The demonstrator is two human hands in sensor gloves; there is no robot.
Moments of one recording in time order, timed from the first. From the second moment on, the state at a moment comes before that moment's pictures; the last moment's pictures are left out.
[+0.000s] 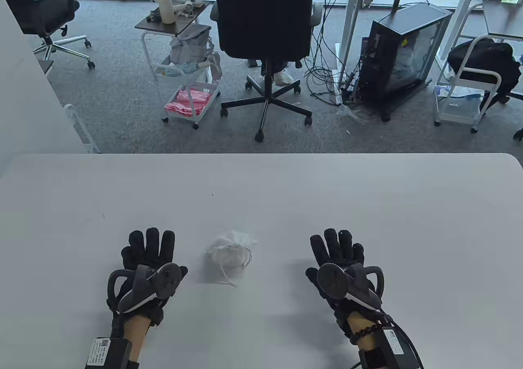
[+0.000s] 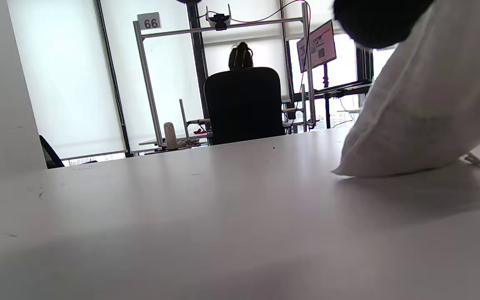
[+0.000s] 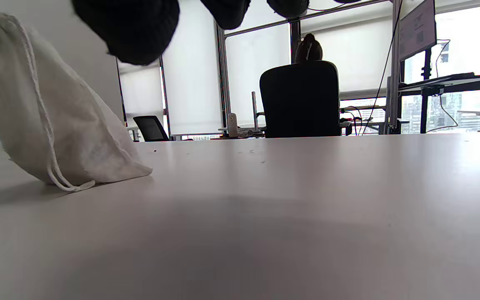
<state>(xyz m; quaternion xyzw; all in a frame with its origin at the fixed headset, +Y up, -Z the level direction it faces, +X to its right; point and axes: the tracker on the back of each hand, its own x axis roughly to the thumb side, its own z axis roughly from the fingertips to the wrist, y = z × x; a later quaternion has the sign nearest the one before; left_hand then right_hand) -0.261 -0.714 -0.342 0.04 -0.09 -0.06 0.99 0.140 -0.720 -0.342 0.14 -0.07 0.99 0.06</state>
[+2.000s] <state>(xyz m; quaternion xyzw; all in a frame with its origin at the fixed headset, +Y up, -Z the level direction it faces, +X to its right) -0.184 -0.693 -0.359 0.17 -0.17 0.14 0.96 0.139 -0.708 -0.330 0.17 -0.11 0.97 0.14</state>
